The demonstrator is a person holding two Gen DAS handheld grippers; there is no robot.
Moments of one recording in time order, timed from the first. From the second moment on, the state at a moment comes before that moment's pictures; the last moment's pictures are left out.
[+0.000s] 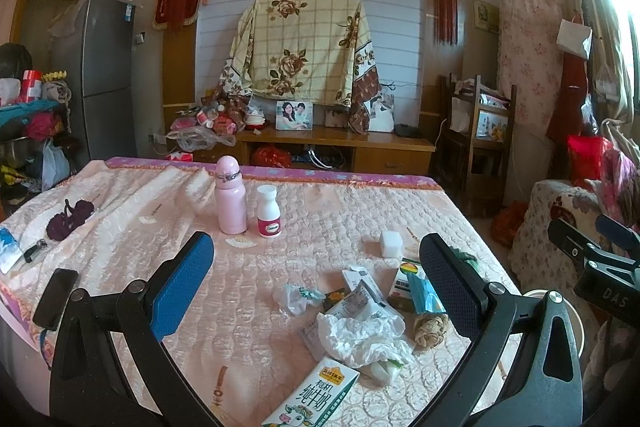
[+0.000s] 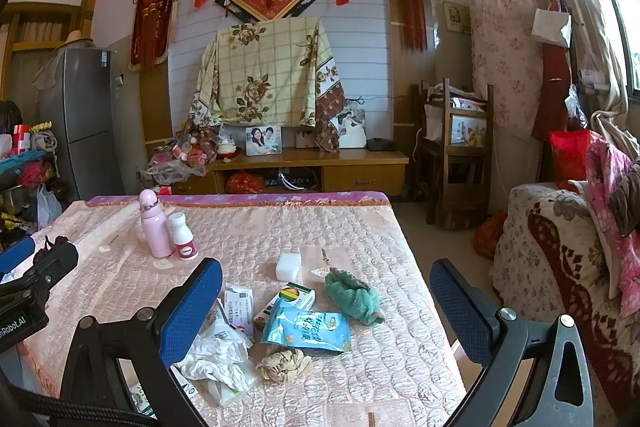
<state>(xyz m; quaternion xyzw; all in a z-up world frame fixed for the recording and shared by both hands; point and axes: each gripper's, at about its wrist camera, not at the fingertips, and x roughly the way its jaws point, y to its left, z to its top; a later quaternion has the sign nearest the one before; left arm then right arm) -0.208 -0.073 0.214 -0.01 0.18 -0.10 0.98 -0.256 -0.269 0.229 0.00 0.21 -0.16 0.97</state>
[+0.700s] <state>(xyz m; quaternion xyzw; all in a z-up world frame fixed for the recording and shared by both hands) -0.201 -0.073 0.202 -0.02 0.20 -0.10 0.98 -0.246 -0.258 0.218 -0.01 0.23 -0.15 0.96</state>
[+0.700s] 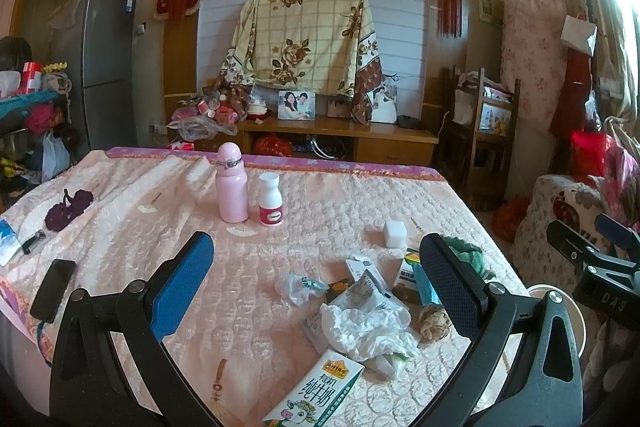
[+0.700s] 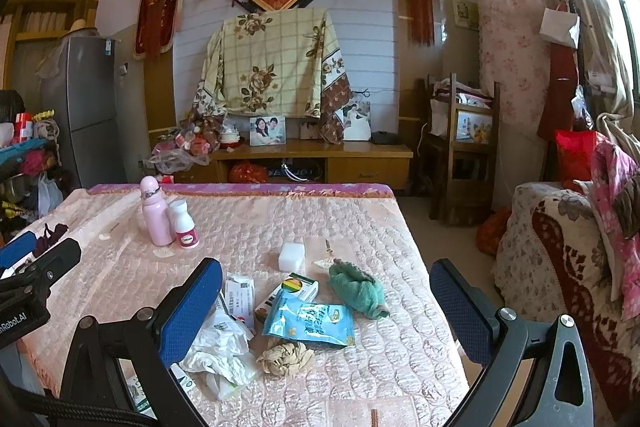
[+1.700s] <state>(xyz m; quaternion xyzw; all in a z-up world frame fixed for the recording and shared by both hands) -0.183 -0.052 0.161 -0.01 0.27 -0.10 0.96 -0.224 -0.263 0.180 0.00 0.29 -0.11 0.95</state>
